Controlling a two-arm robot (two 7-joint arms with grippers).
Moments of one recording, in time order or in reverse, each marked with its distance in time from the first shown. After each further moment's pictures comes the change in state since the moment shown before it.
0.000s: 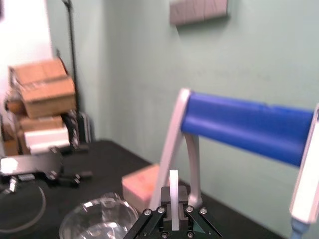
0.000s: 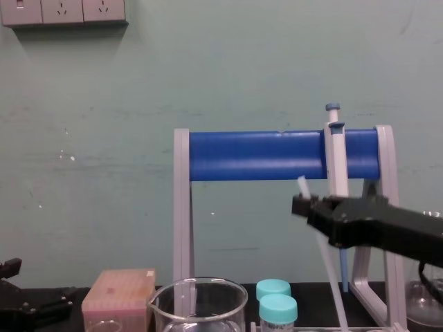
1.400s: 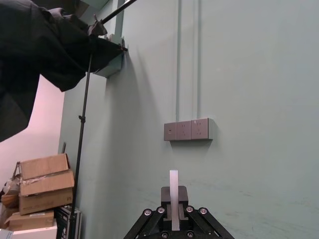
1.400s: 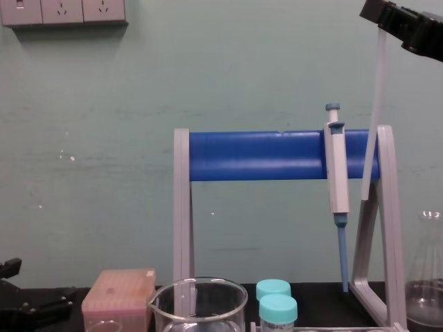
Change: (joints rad) left arm 0.000 0.000 0.000 0.000 0.000 0.000 0.000; right arm -0.002 0.036 0.157 -0.178 0.232 -0.149 0.074
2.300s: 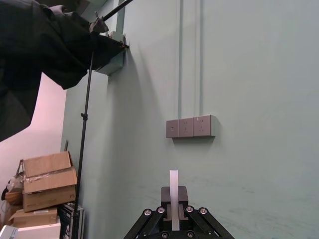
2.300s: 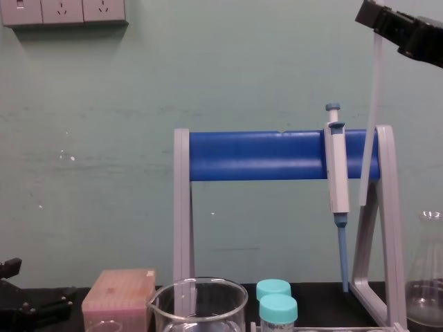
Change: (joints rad) left arm 0.000 0.000 0.000 0.000 0.000 0.000 0.000; right arm -0.005 0.004 -0.009 -0.006 0.000 0.008 -0.003
